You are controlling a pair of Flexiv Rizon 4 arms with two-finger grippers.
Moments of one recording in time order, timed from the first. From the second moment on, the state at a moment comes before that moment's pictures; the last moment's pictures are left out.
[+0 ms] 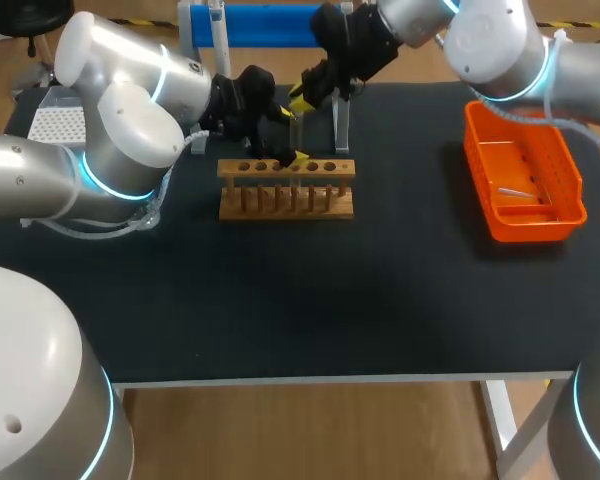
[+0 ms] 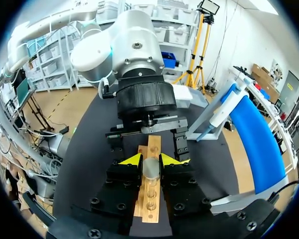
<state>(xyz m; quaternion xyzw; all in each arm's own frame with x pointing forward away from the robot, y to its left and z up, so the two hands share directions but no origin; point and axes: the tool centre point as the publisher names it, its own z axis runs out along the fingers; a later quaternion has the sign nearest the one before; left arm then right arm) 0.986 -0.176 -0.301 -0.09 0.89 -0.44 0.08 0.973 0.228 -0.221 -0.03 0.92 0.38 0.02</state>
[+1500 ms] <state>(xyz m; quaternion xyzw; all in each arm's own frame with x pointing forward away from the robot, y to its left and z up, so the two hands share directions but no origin) 0.986 -0.175 -0.301 -0.09 0.89 -0.44 0.08 0.976 0.232 -0.220 -0.03 0.92 0.39 0.03</state>
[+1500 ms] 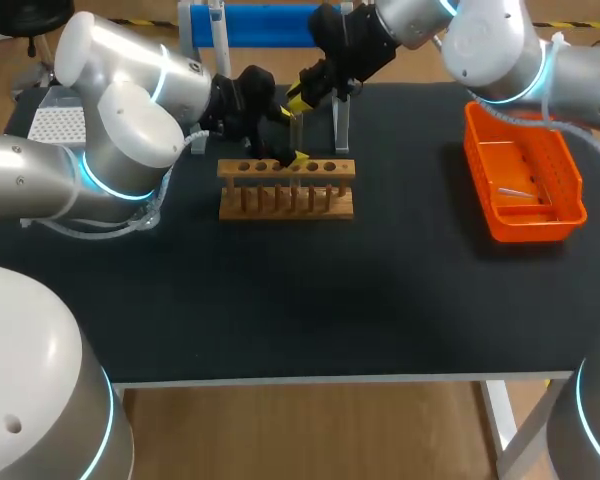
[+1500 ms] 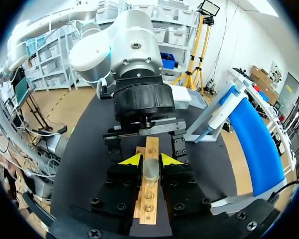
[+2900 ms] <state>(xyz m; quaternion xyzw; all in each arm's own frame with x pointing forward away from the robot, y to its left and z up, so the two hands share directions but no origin) 0.986 -0.175 -0.301 -0.09 0.89 -0.44 0.08 0.964 0.202 -0.228 -0.02 0.87 0.48 0.02</state>
